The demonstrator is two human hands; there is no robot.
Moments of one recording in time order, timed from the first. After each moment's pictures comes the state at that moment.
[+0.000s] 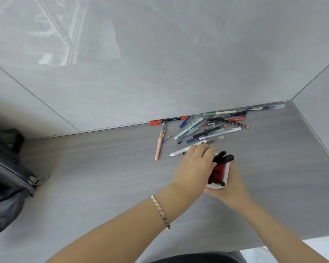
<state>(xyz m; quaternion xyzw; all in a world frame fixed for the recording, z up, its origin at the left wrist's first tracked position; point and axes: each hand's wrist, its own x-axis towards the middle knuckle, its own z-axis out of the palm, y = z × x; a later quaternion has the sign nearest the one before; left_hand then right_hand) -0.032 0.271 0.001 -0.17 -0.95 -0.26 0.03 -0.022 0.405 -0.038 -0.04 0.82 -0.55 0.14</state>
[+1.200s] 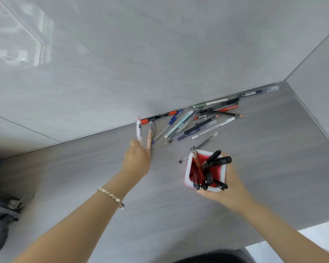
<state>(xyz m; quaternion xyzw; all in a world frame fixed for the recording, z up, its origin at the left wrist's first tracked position) -0.081 0.180 -0.037 0.22 -0.91 -0.31 -0.17 -0.024 0.417 -0.070 0.00 0.78 -0.59 0.20</state>
